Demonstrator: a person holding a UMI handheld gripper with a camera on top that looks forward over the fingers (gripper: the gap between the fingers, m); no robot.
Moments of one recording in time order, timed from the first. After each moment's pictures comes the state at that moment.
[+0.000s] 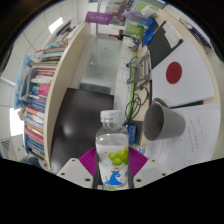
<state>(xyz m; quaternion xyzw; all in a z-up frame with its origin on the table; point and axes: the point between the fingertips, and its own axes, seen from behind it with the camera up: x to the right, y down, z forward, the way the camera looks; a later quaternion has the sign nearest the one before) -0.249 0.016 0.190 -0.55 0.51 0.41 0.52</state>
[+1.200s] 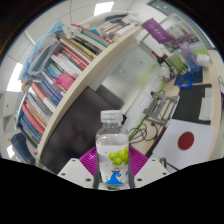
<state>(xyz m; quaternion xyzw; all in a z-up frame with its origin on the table) -0.154 0.021 0.287 -0.69 0.38 0.26 0.56</state>
